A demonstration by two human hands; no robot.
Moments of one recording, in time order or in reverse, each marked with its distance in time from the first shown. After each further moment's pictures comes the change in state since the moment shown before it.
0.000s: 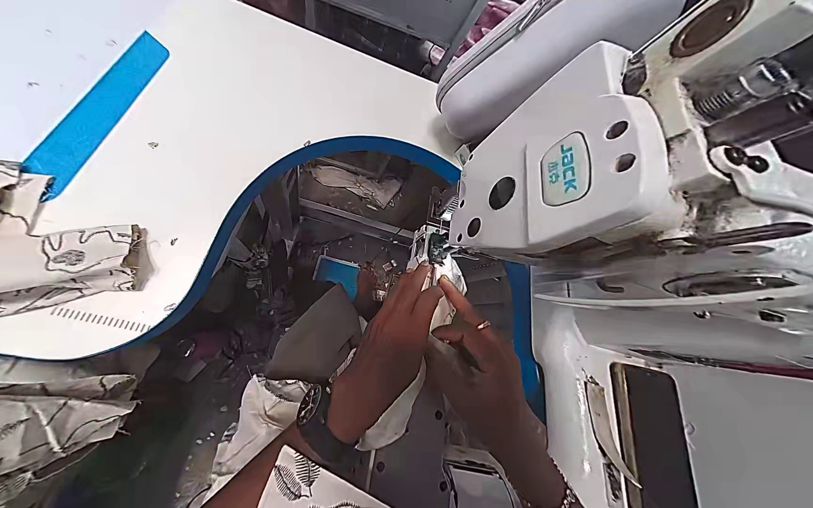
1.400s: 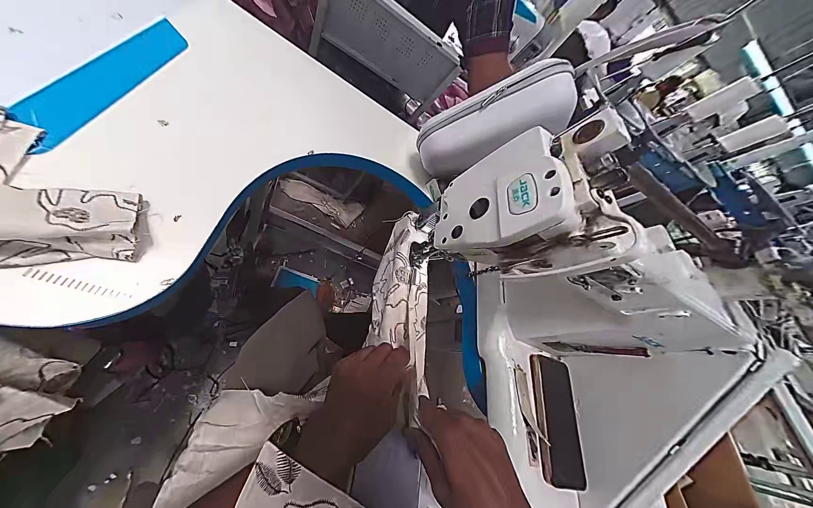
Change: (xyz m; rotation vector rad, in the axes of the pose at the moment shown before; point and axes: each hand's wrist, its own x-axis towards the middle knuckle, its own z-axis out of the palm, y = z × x) left_hand -0.065 0.023 -0.022 -0.016 0.164 0.022; right_hand -0.052 -0.108 -0.026 -0.838 -0.597 0.236
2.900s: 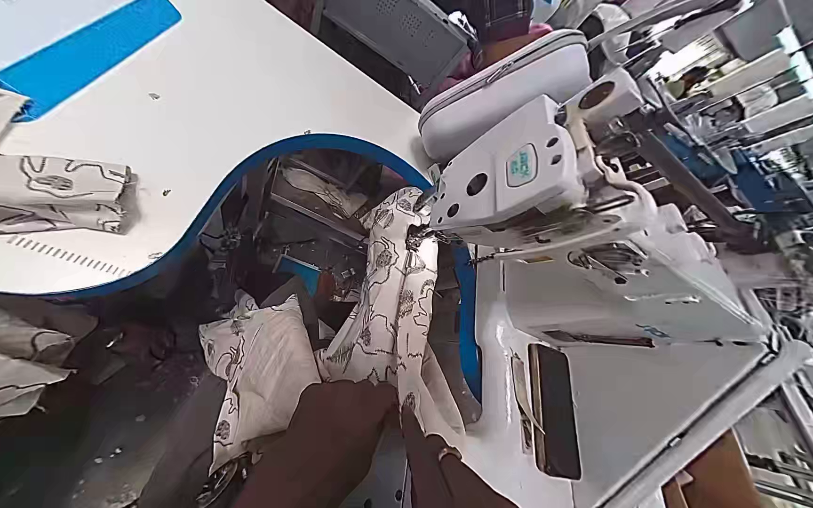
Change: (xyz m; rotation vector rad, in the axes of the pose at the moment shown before) left_hand -0.029 0.022 -0.038 0.103 -0.169 0.070; right_hand -0.036 -0.041 0.006 -0.143 0.368 -0.068
